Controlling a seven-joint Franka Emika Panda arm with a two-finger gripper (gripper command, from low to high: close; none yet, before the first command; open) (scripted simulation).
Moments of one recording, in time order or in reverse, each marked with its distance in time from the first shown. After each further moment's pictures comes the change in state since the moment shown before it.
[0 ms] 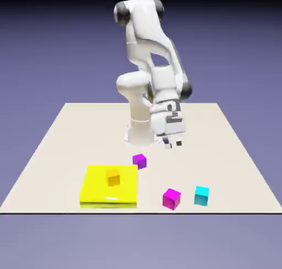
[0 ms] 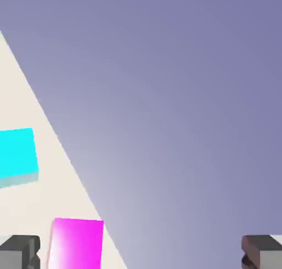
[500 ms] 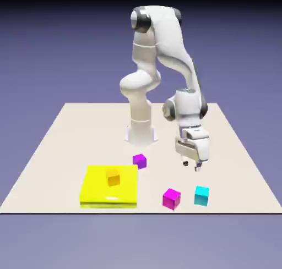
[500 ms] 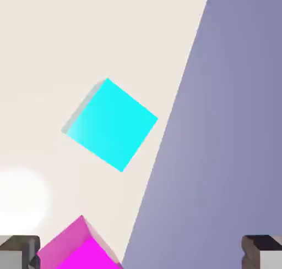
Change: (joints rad) arm 0.386 0.308 -0.218 0.108 0.017 -0.004 -0.652
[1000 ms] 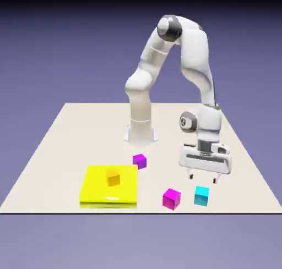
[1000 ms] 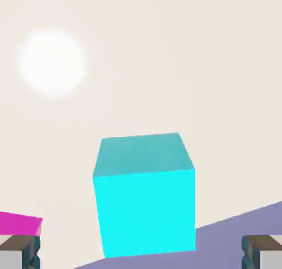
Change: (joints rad) arm 0.341 0.272 -0.192 0.095 0.015 -0.004 -0.576
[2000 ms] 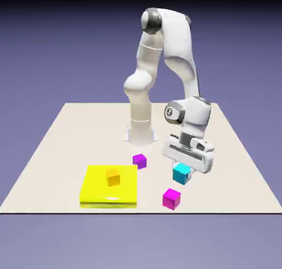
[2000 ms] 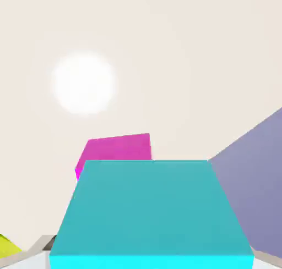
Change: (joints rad) arm -0.138 -0.227 -0.126 -0.015 -0.464 -0.276 0.605
